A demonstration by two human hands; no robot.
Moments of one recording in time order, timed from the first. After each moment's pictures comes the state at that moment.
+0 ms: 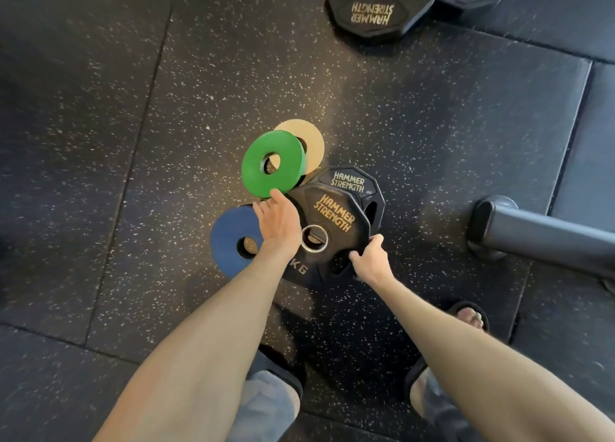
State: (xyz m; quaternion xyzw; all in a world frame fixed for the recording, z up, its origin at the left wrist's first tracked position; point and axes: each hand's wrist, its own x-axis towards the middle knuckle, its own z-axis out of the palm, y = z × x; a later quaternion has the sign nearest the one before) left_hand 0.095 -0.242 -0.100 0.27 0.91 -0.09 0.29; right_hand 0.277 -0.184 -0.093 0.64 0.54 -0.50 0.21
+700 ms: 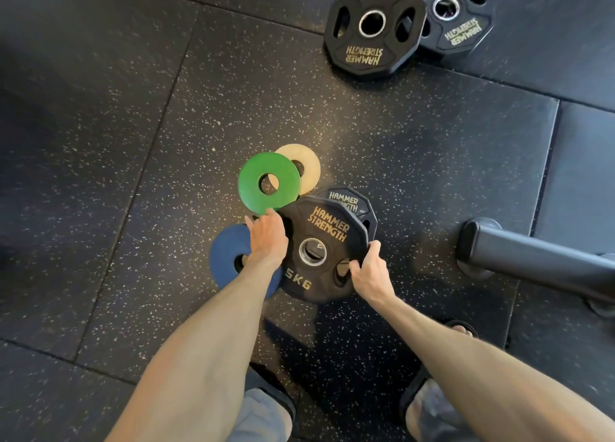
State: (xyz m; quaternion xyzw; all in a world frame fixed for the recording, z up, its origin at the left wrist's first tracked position) left_hand 0.079 -0.254 -0.090 0.30 0.91 -0.07 0.27; right_hand 0.281 -0.181 -0.064 0.60 0.63 -0.47 0.13
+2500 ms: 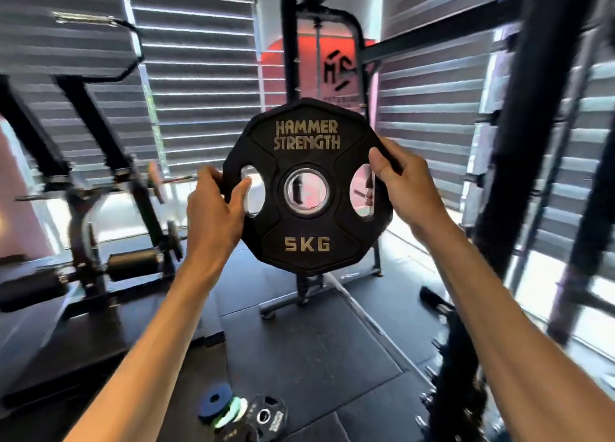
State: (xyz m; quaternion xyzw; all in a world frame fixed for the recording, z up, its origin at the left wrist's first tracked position) left_hand 0.158 -0.116 1.119 0.59 0.51 0.63 -0.02; right_hand 0.419 -0.105 1.144 0.36 0.67 -0.19 -0.62
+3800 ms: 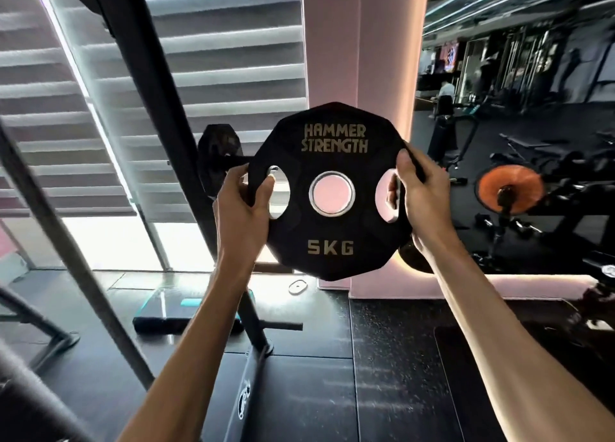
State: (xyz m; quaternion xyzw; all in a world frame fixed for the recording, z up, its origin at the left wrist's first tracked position) left_hand 0.986 -0.075 1.051 0.74 0.13 0.53 0.40; right_hand 1.111 -0.275 1.058 0.59 0.26 0.13 -0.76
